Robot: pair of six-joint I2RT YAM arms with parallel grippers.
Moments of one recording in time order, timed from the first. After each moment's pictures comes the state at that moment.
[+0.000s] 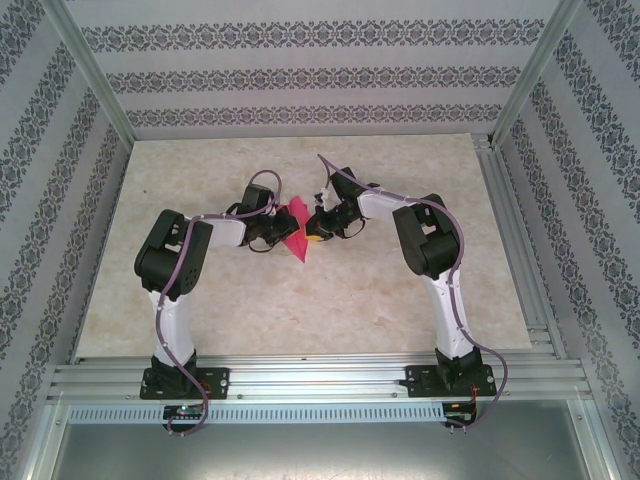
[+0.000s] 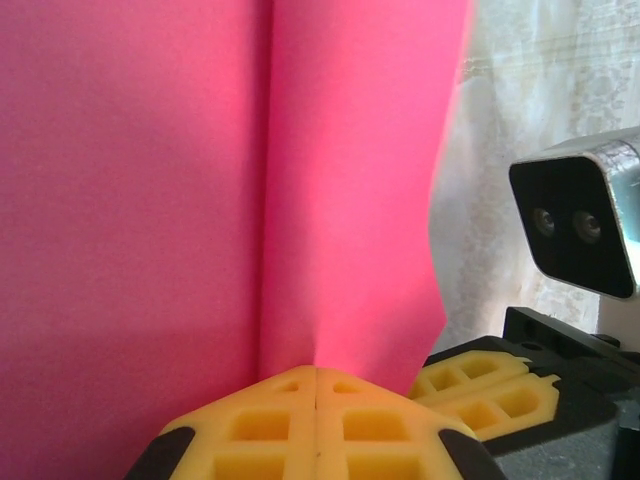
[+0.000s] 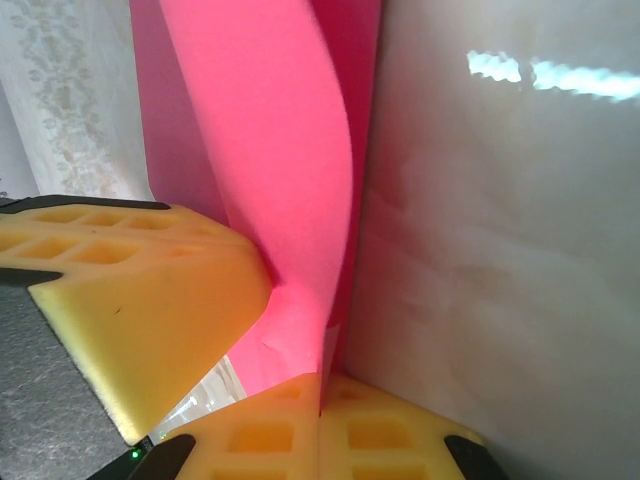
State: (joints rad) left arm -0.36 2.02 1.09 0.11 0.49 -0.91; right arm 0.46 2.31 1.61 -0.49 -0.78 0.49
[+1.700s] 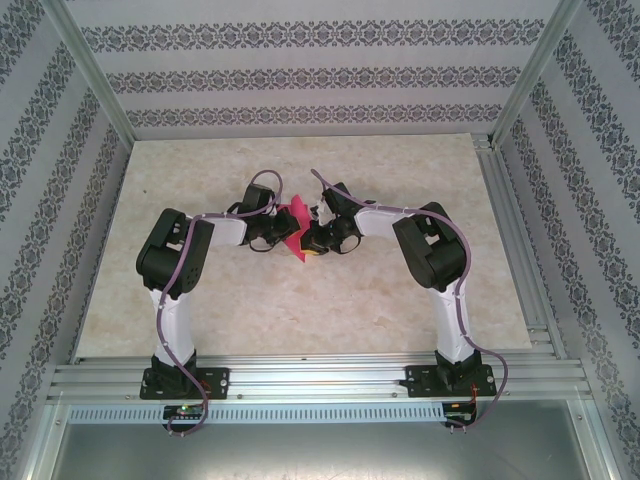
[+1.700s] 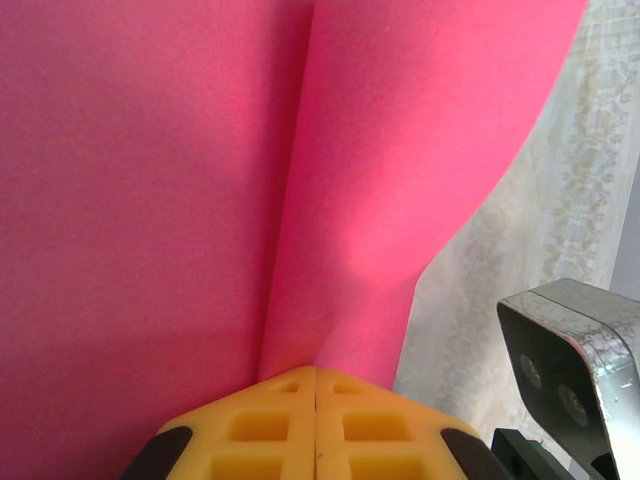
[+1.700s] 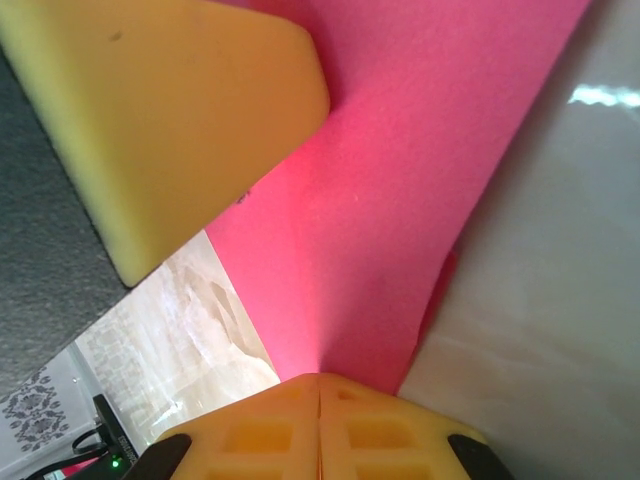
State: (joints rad) left arm -0.36 2.03 1.11 0.08 0.50 -0.90; right arm 0.55 2.17 1.37 -0.30 -0.69 0.61
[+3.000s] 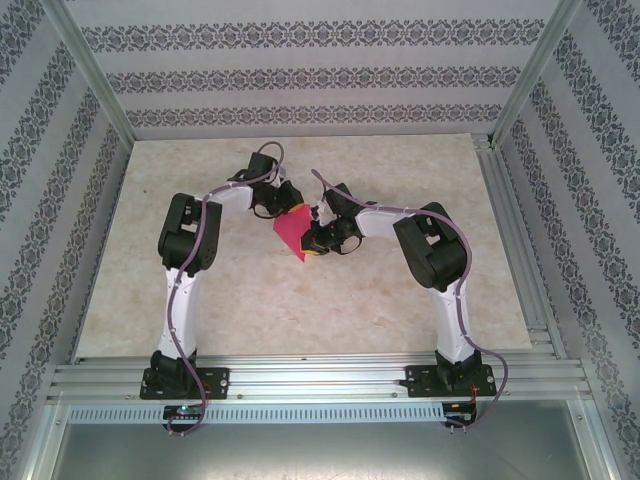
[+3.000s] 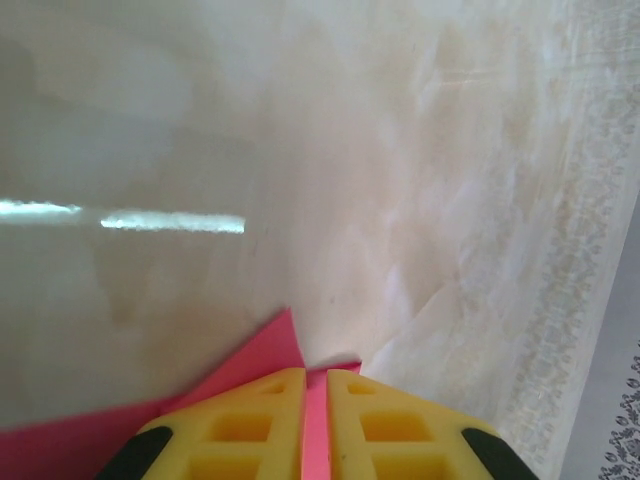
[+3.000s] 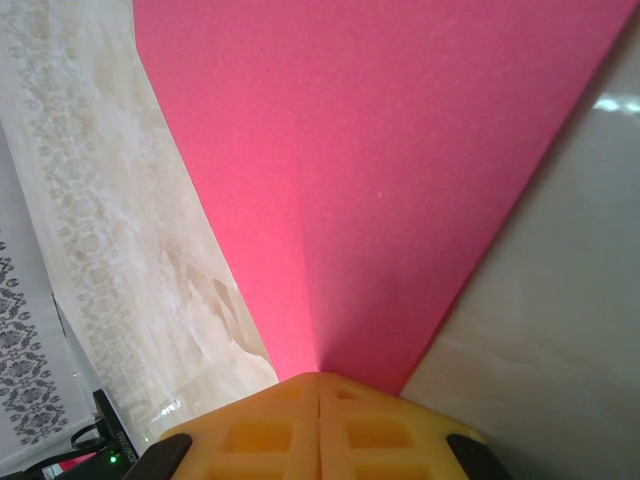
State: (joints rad) left arm -0.28 2.32 1.66 -0.26 0.57 -0.79; right arm 0.54 2.17 1.35 -0.28 -0.70 0.60
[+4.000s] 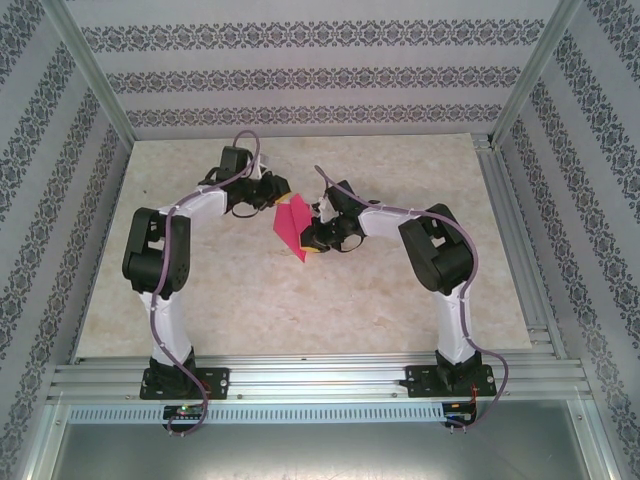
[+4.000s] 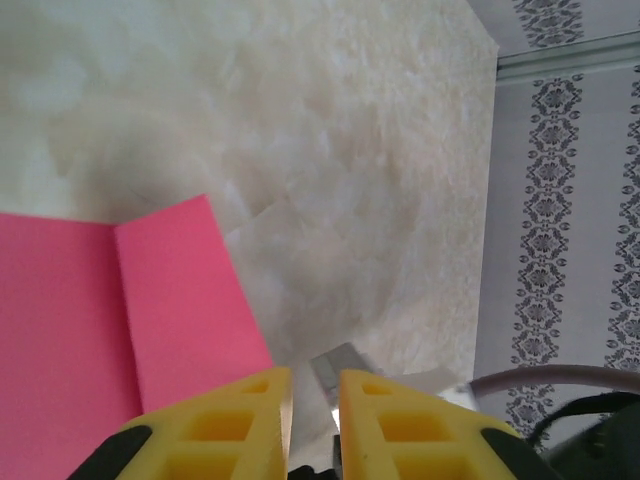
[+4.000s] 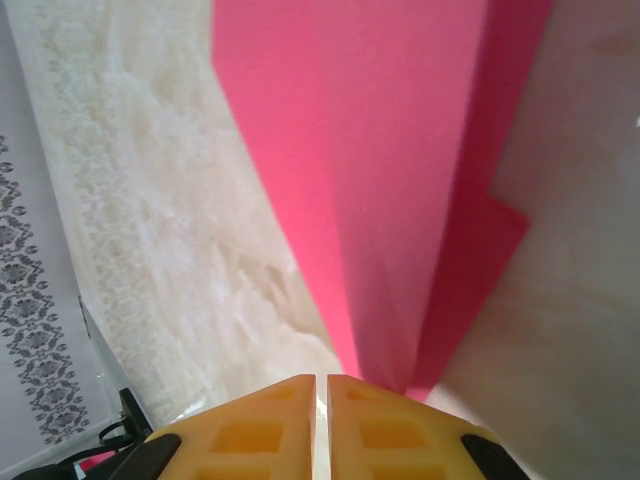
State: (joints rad) left arm -0.23 1.99 1.35 -0.12 0.70 -0.82; right arm 0.54 2.10 1.33 -0.26 -0.71 0.64
